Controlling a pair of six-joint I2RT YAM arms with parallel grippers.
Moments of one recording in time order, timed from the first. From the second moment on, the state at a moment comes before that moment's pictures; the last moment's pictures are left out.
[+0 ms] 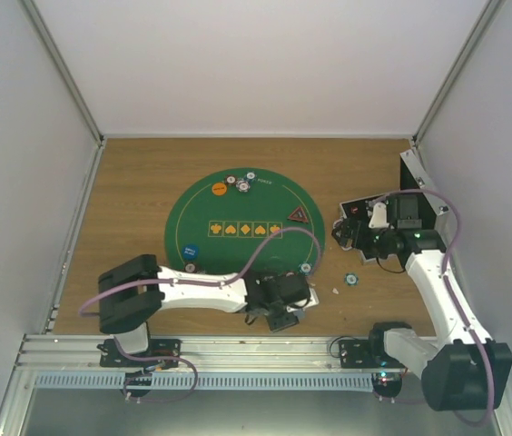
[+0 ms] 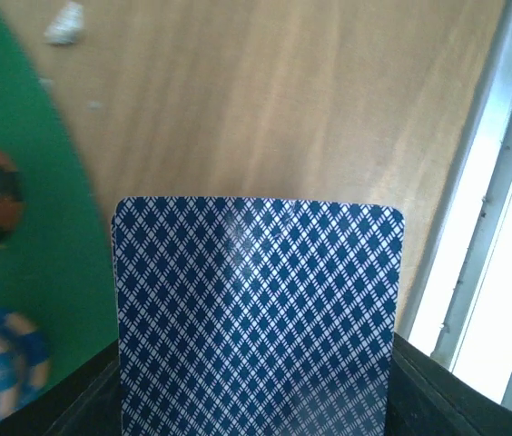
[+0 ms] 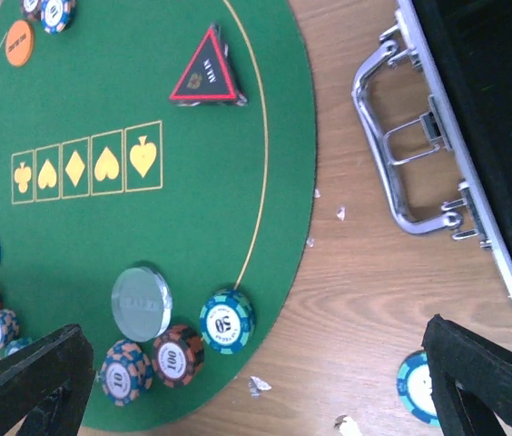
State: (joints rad) left arm -1.32 1.76 1.08 -0.49 -0.05 -0.04; right arm 0.03 1.03 0.82 -0.76 -0.38 0.31
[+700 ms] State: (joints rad) left arm -0.88 1.34 0.89 -0.57 0.07 0.08; right arm 0.29 1.41 0.91 -0.70 -0.72 0.29
